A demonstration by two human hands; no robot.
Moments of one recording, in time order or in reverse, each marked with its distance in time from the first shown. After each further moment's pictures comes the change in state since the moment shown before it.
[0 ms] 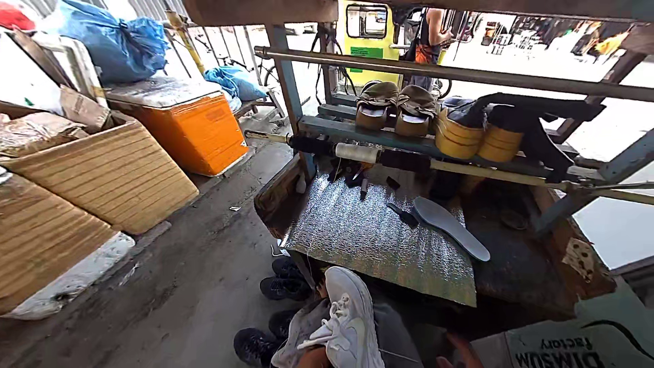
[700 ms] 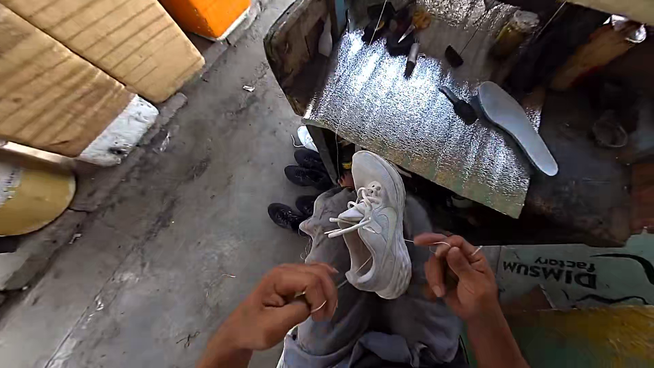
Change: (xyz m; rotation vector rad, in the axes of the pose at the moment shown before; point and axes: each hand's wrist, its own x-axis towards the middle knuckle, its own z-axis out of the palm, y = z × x) left_hand -0.082 -0.017 -0.035 -0.524 -0.131 0.494; right_hand 0.000 -0.126 0.034 1.020 -0.369 -0.316
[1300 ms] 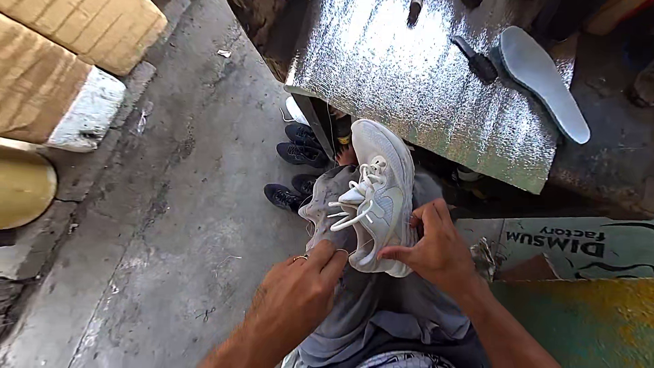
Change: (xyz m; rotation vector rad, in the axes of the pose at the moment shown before) left_hand 0.011 0.002 0.029 1.415 -0.008 -0.207; right_hand 0.022 0.021 0.030 -1.339 0.070 0.156
